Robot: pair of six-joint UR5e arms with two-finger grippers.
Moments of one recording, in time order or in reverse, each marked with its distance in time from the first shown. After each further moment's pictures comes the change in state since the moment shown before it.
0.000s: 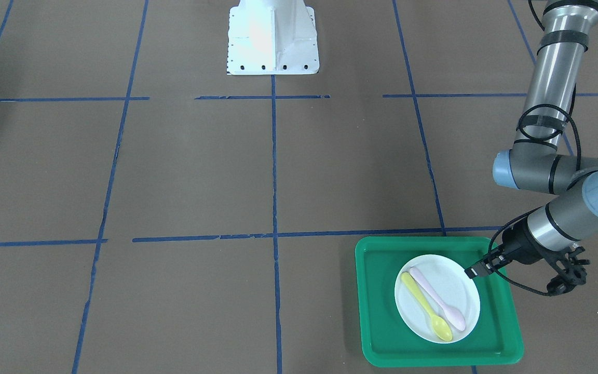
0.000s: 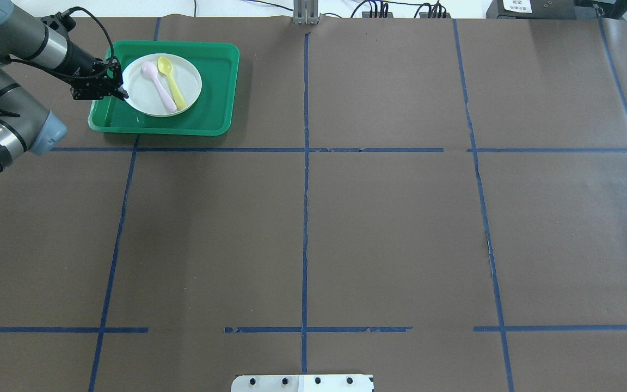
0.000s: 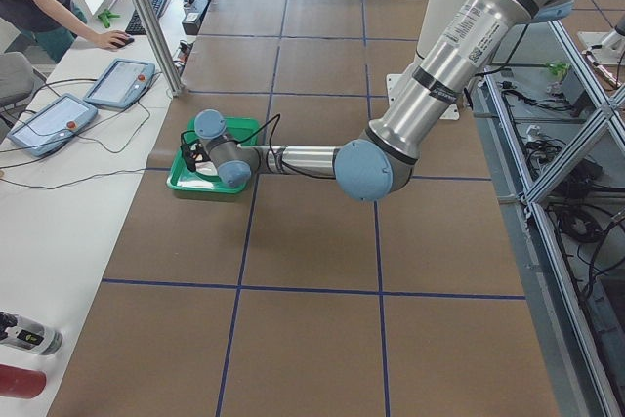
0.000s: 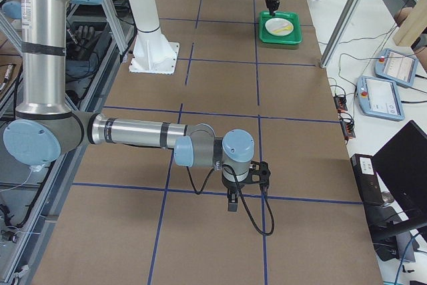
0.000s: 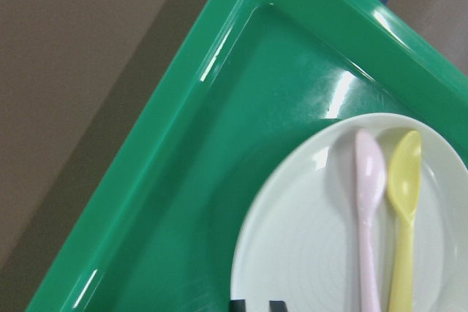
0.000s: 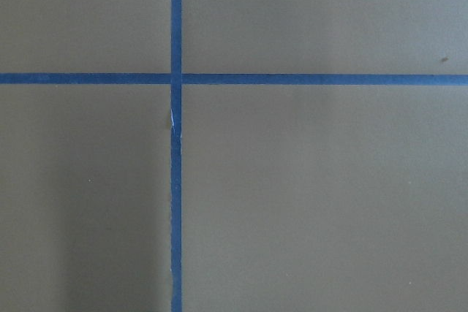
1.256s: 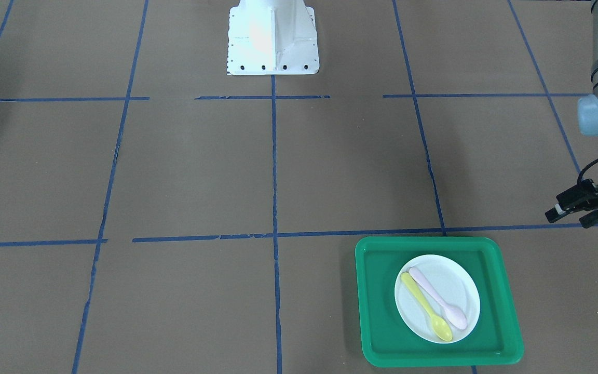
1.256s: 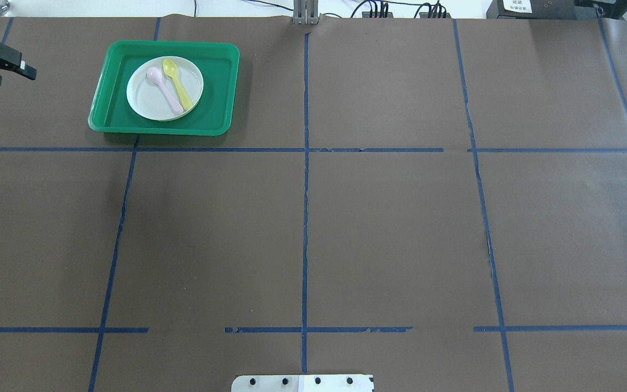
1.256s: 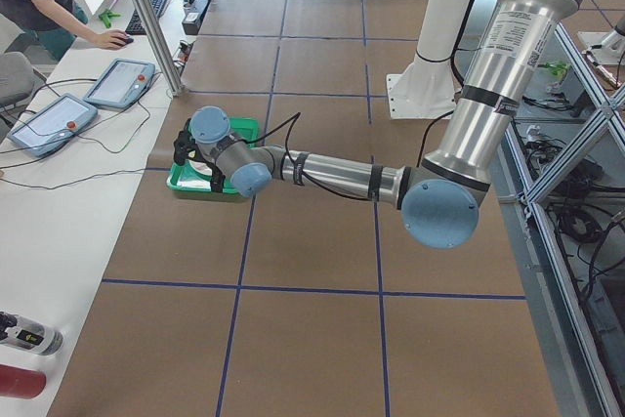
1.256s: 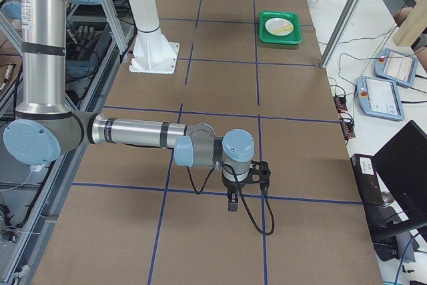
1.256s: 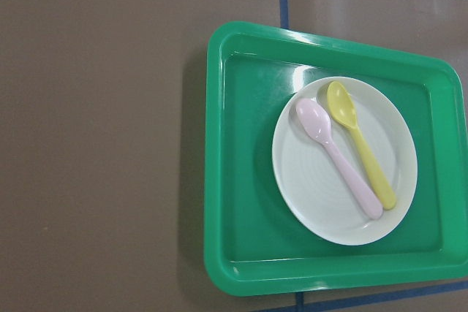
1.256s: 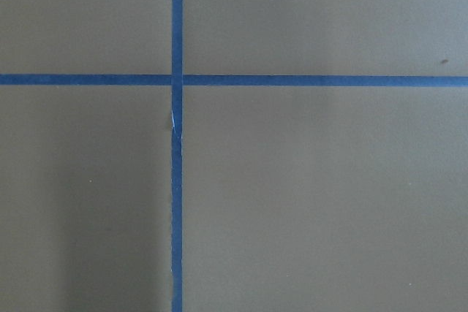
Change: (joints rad) left arm -0.238 0.313 -0.449 0.309 -0.163 0.758; right arm 0.000 0.001 0.000 0.001 0.000 0.000
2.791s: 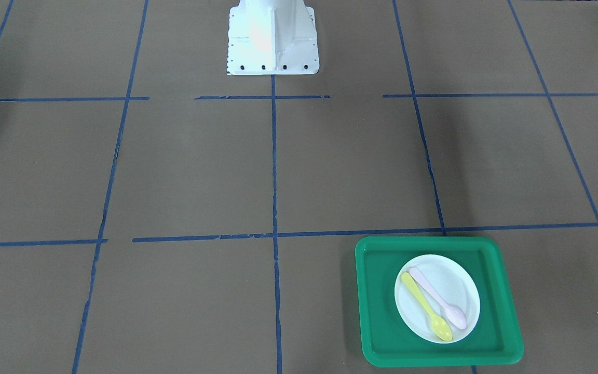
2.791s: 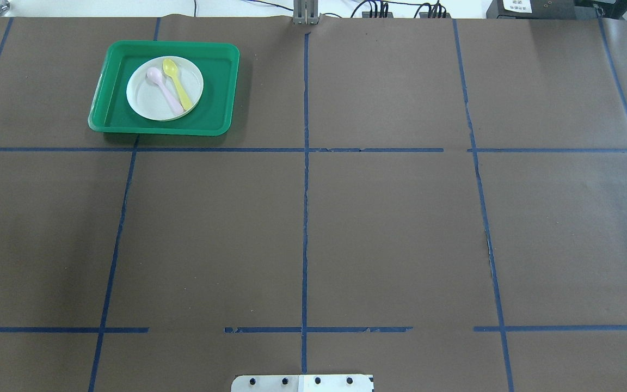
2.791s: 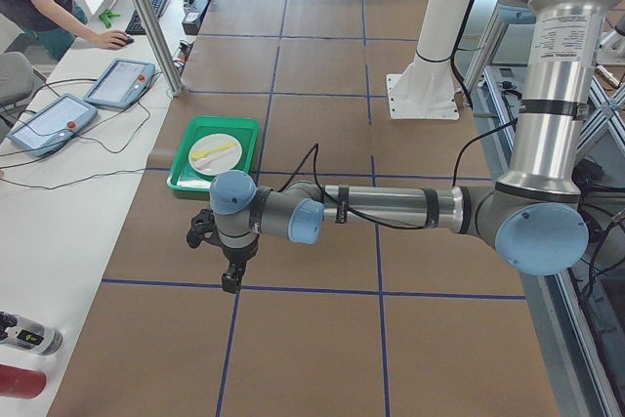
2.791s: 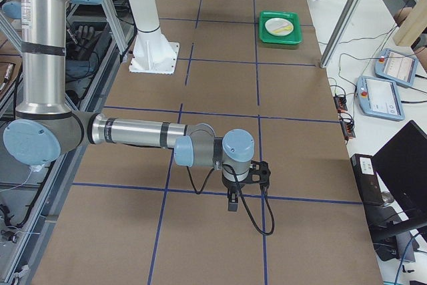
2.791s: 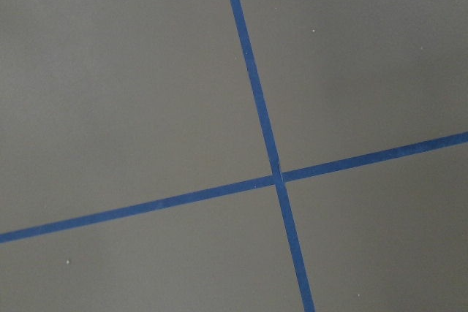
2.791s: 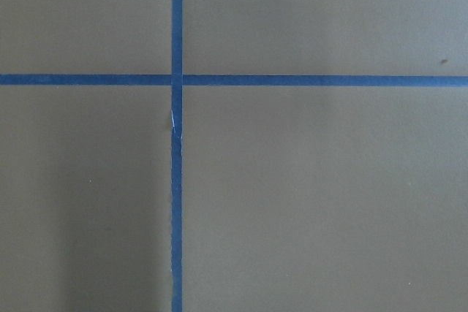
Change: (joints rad) left arm -0.241 0.244 -0.173 0.586 0.201 0.752; right arm 0.000 0.000 0.000 -0.001 0.000 0.000
